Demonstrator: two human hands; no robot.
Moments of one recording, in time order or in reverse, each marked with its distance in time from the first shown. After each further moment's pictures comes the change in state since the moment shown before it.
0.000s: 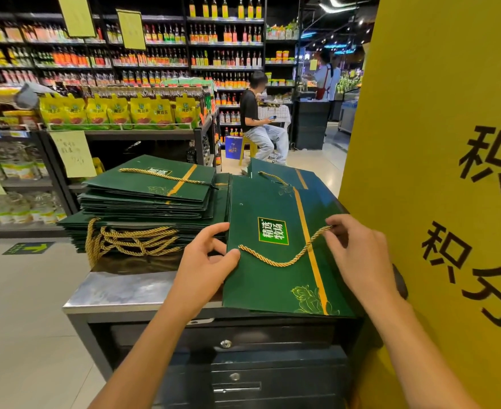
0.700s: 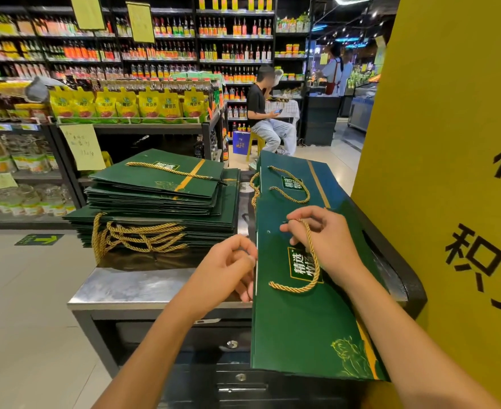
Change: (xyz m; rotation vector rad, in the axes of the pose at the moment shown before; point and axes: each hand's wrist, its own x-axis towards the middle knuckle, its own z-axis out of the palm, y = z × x) left_hand 0.000 0.005 0.002 0.069 -0.312 -0.082; right_hand 0.024 -0.034 0.044 0.789 -0.326 0.259
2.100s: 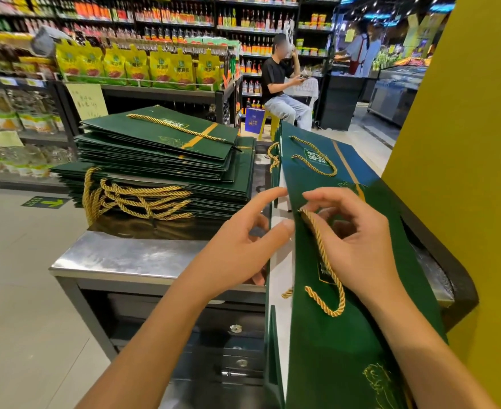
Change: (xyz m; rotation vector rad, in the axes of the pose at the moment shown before) left_hand 0.007 -0.002 0.005 0.108 0.035 0.110; right_hand -0.027 0.017 0.013 -0.221 0.003 -0.508
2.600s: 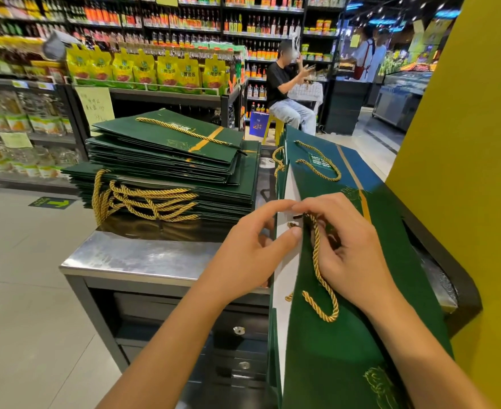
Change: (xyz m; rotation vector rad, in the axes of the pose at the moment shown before) left_hand 0.003 -0.011 0.009 0.064 0.084 0.120; right_hand 0.001 0.000 0.001 -0.241 -0.128 -0.256
